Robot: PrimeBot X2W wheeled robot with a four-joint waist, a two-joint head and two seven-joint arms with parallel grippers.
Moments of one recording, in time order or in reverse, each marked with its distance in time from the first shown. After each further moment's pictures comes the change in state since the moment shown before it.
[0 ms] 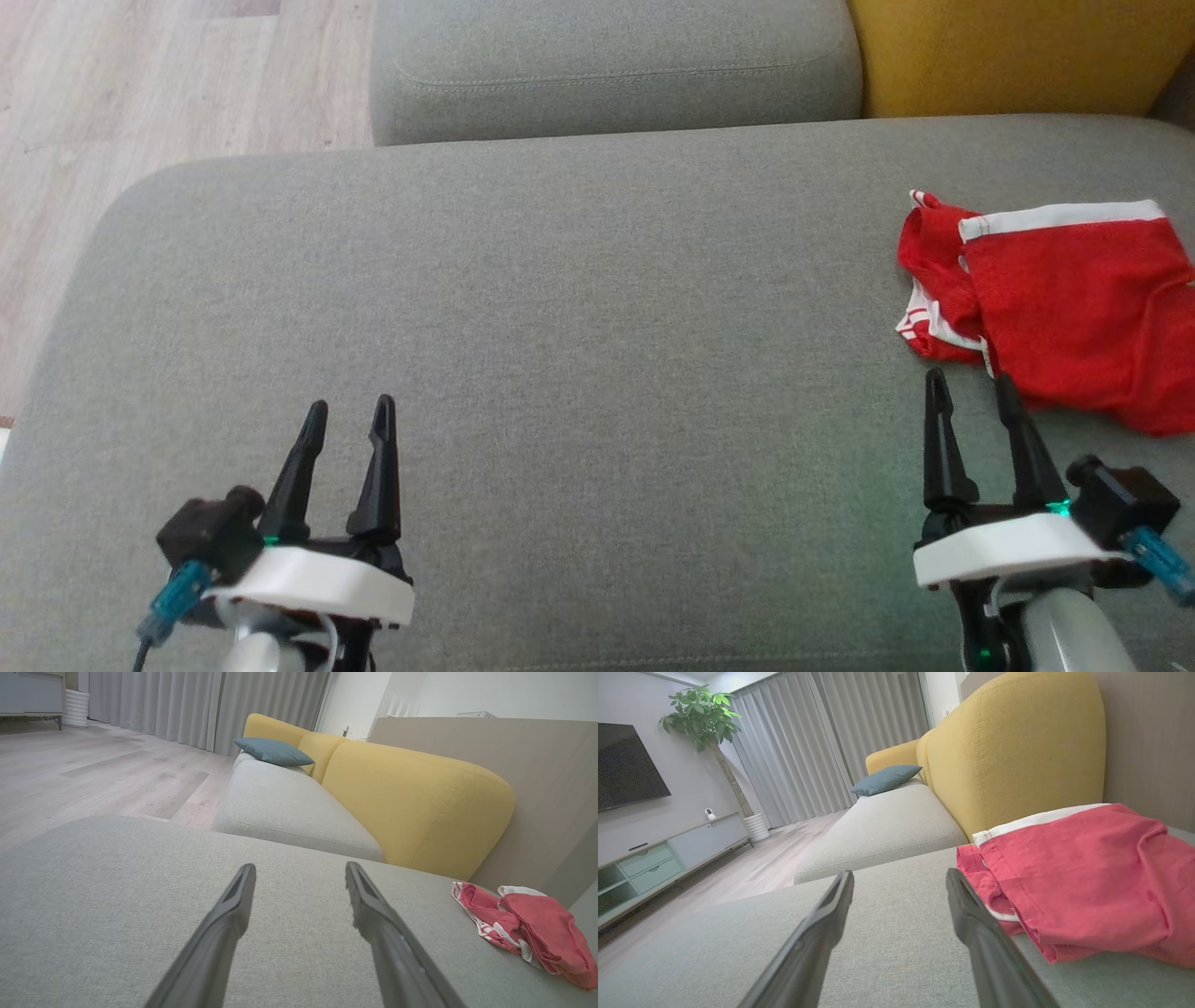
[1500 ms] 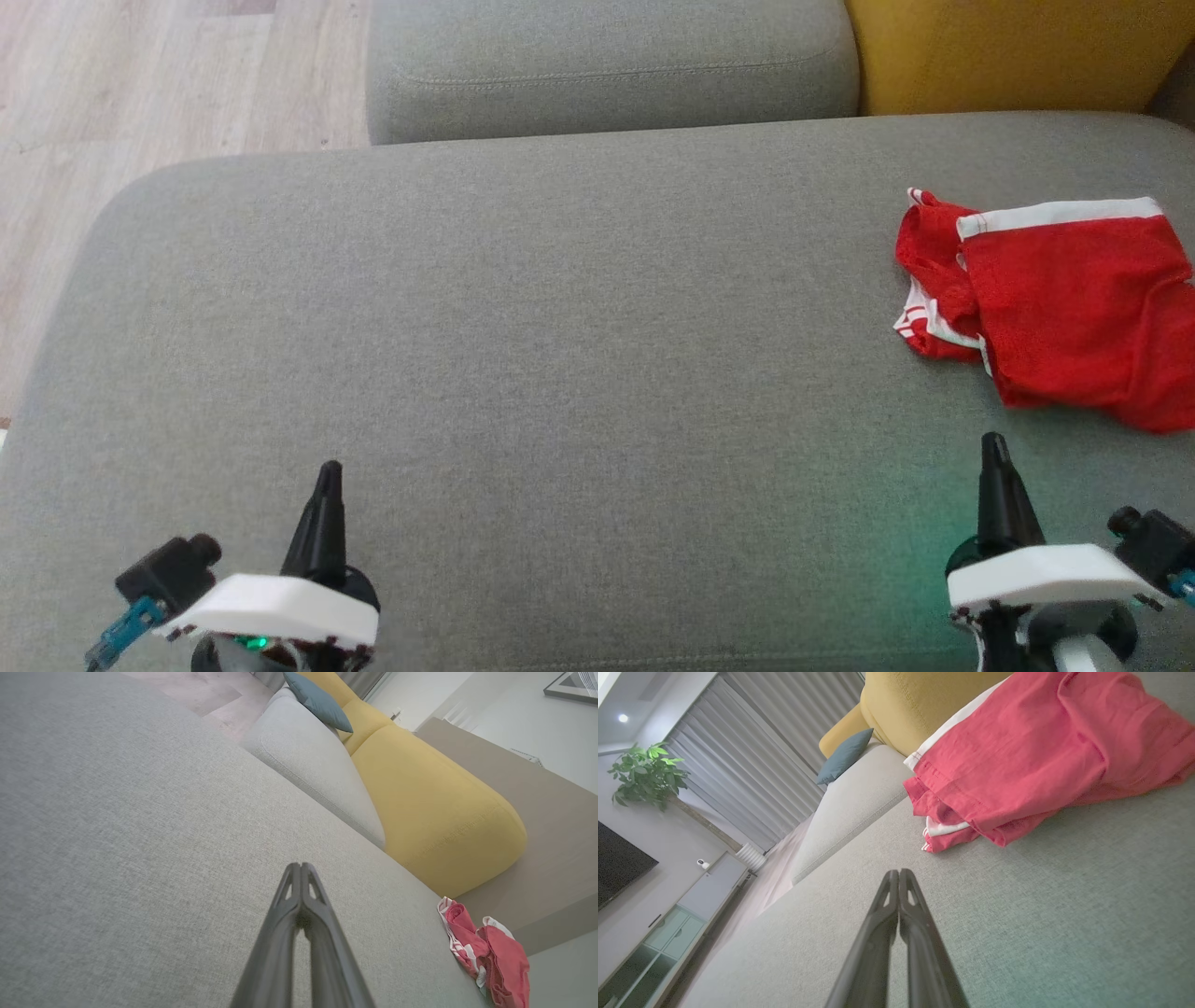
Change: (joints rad) left arm 0.031 -0.003 0.039 0.105 -0.384 -0.010 0.099; right arm 0.047 0.002 -0.031 0.066 0.380 0.000 0.103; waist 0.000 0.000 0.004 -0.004
